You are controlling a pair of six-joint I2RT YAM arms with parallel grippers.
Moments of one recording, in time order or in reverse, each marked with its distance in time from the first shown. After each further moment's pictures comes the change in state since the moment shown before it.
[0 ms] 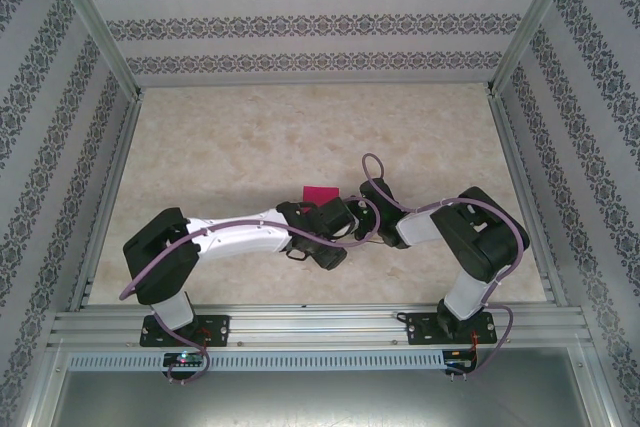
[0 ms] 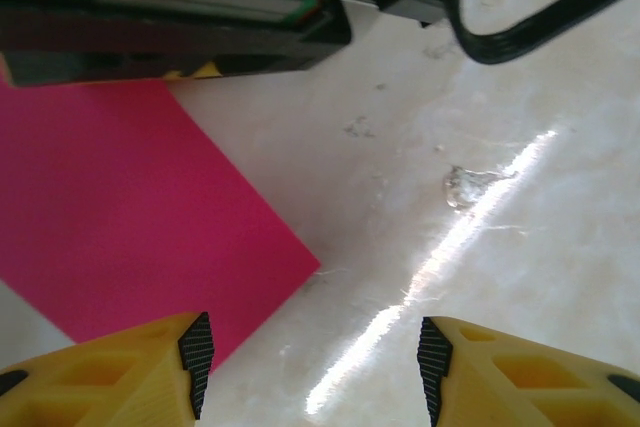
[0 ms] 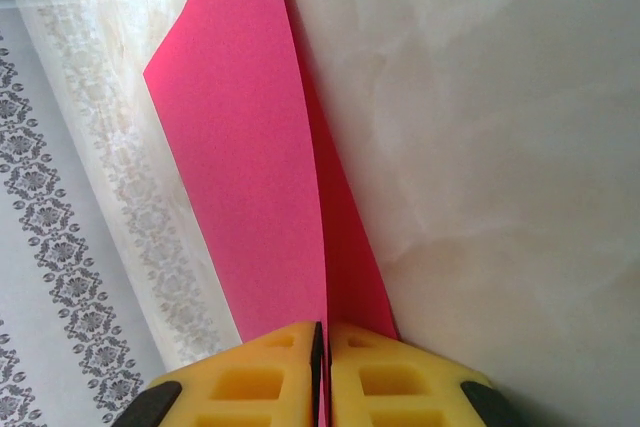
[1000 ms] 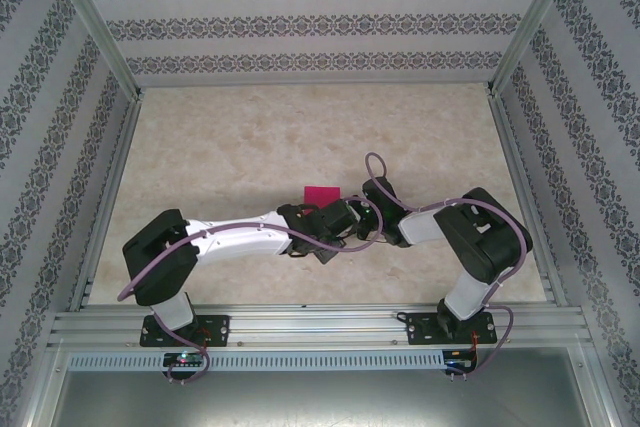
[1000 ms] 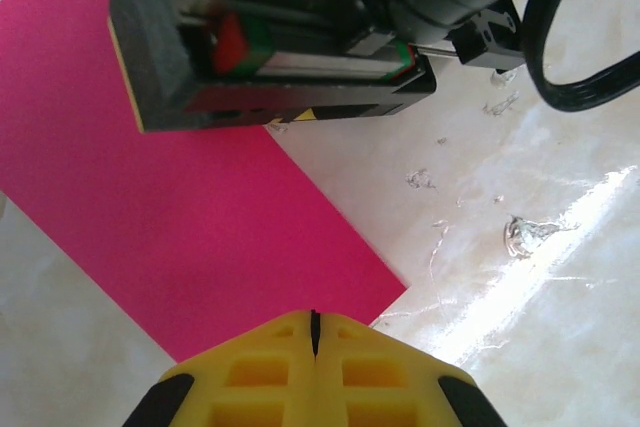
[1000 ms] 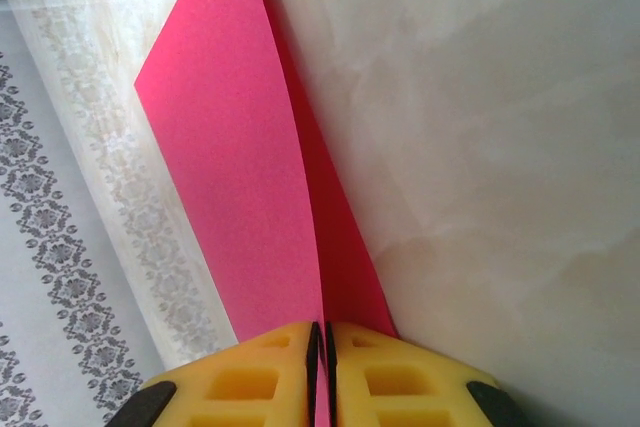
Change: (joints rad) left arm -0.011 -0.014 -0.006 0.050 -0.123 0.026; right arm -0.026 -0.020 0.000 -0.043 -0.019 -0.017
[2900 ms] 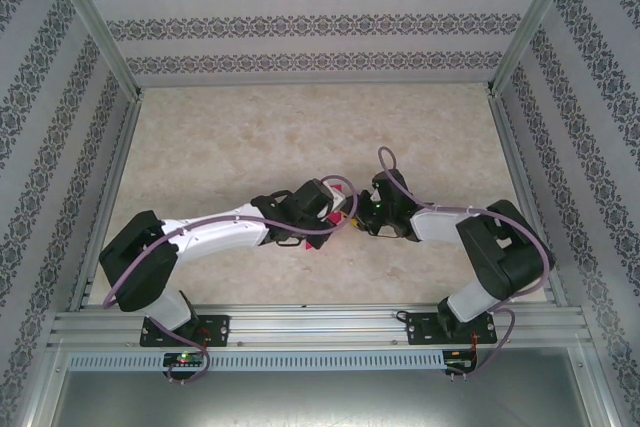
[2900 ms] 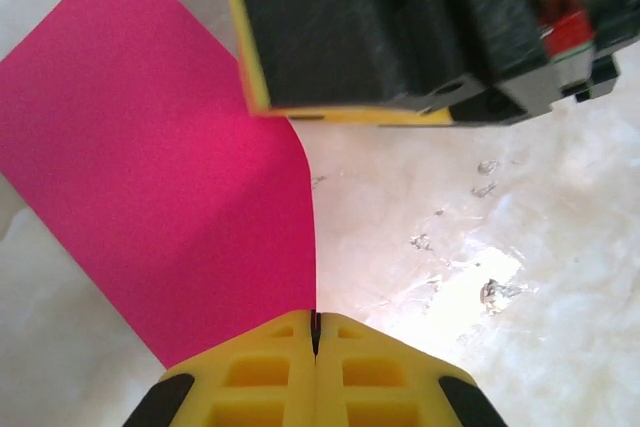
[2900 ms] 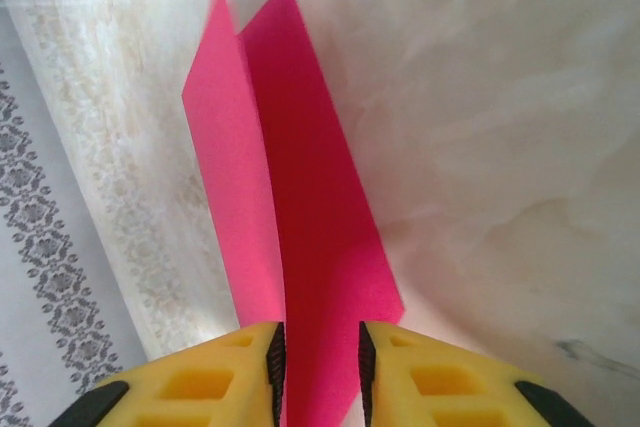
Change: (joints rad) left arm 0.151 -0.104 -0.116 0.182 0.217 -0.061; right arm -0.080 -0.148 0.029 -0.242 -0.024 -0.135
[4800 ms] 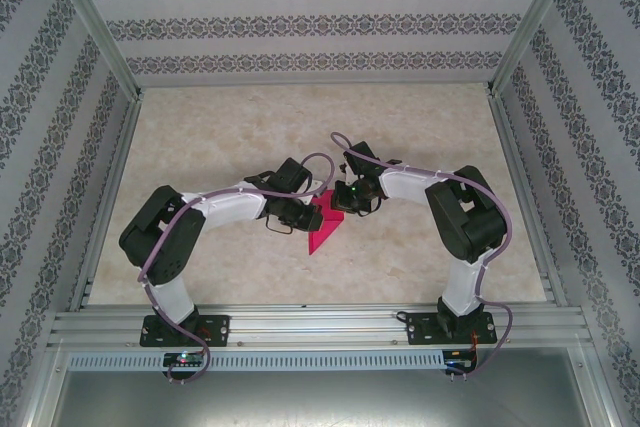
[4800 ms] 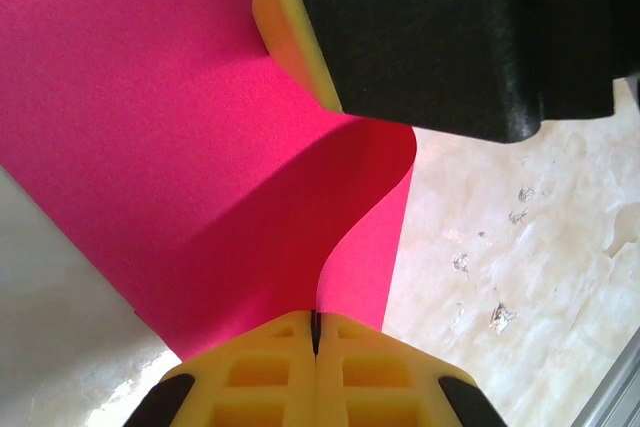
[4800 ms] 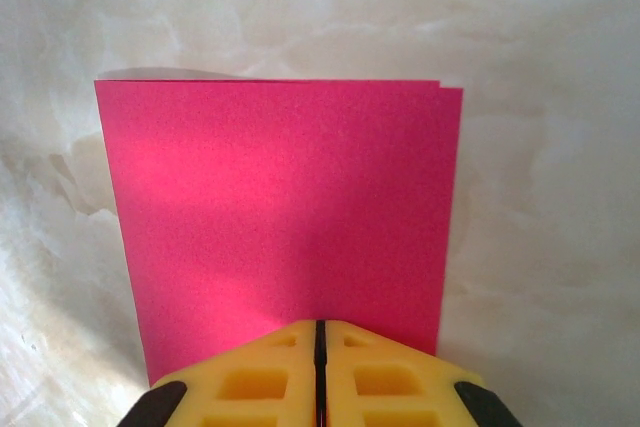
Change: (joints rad) left arm 0.243 0.177 0.023 0.024 0.396 -0.120; right arm 0.050 0.319 0.497 -0.558 0.056 -0.560
